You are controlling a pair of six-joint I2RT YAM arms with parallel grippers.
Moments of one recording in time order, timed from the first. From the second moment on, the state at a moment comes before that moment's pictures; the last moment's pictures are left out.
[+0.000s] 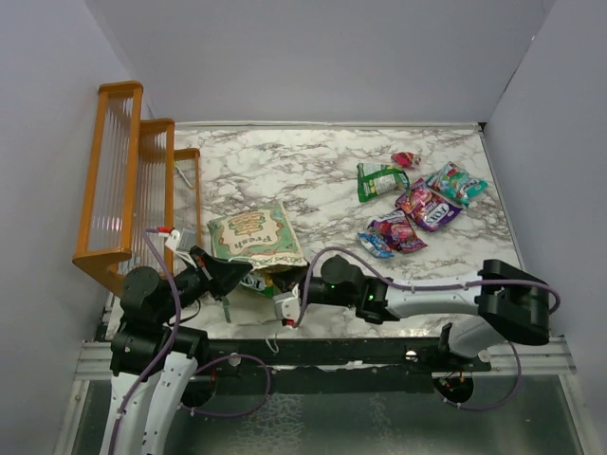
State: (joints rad) left arm -0.19 0.18 0.60 -0.50 0.64 -0.59; right arm 1.24 1.53 0.69 0.57 -0.10 -1.03
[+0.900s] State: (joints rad) left arm -0.19 0.20 0.67 -0.49 0.48 -0.64; right arm 1.24 0.64 0.81 -0.04 -0.34 -0.12
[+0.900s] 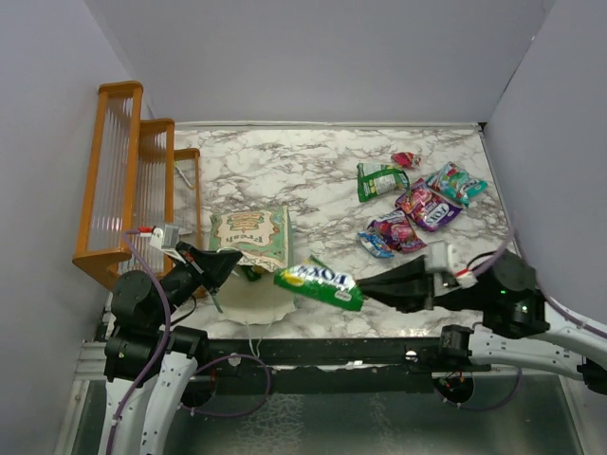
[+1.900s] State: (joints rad) left arm -0.19 0.18 0.66 -0.52 0.46 -0.59; right arm 0.79 1.92 1.58 -0.42 0.58 0.06
